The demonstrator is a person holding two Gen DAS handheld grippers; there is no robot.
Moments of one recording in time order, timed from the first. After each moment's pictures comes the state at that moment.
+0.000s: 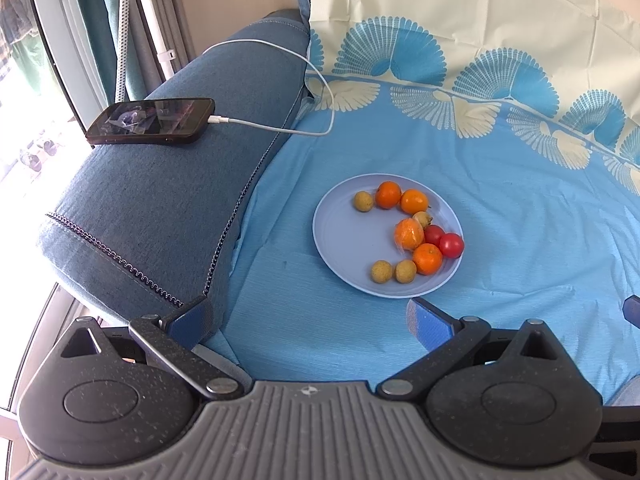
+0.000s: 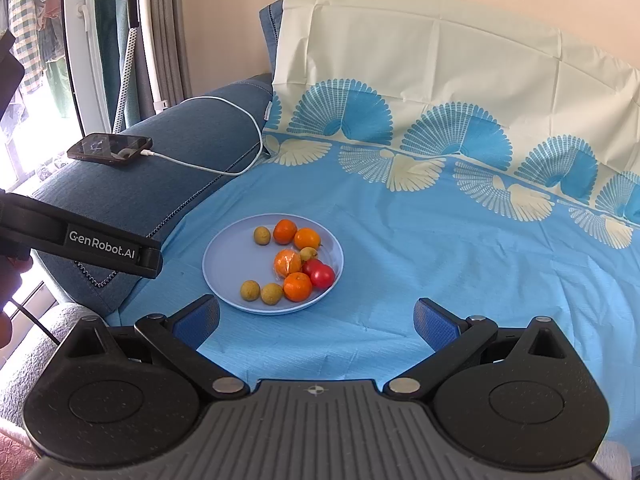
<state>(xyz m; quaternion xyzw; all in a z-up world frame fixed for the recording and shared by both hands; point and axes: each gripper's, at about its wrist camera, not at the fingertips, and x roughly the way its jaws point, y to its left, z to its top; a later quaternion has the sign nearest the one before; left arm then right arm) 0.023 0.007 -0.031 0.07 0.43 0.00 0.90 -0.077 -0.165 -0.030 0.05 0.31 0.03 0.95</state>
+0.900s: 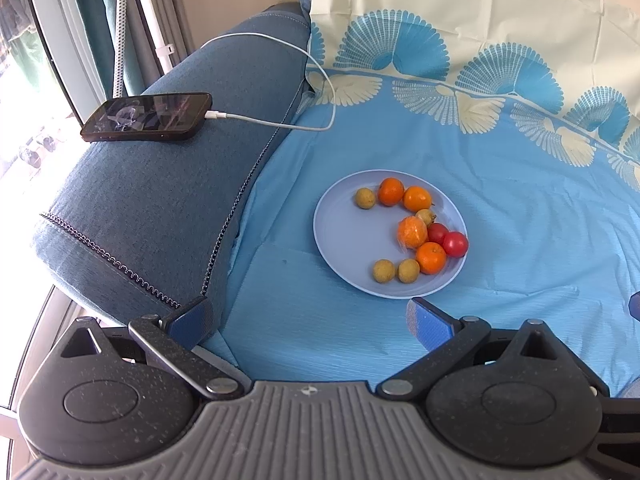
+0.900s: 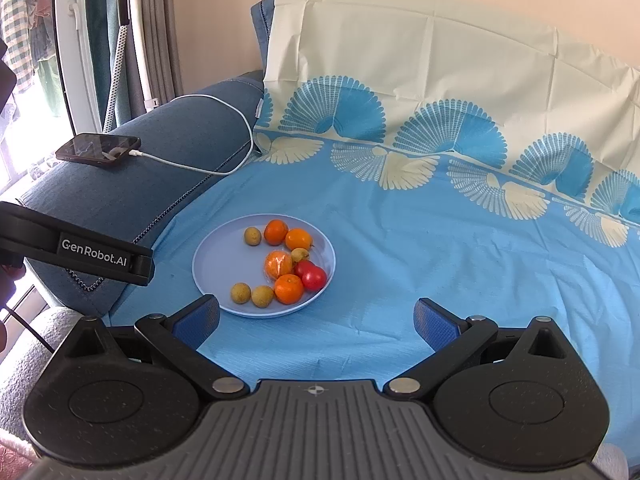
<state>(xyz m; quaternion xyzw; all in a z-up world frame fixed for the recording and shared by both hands) 0.034 0.007 -0.035 0.07 0.44 0.00 0.89 -0.067 -0.171 -0.028 0.05 0.32 0.02 0.95</state>
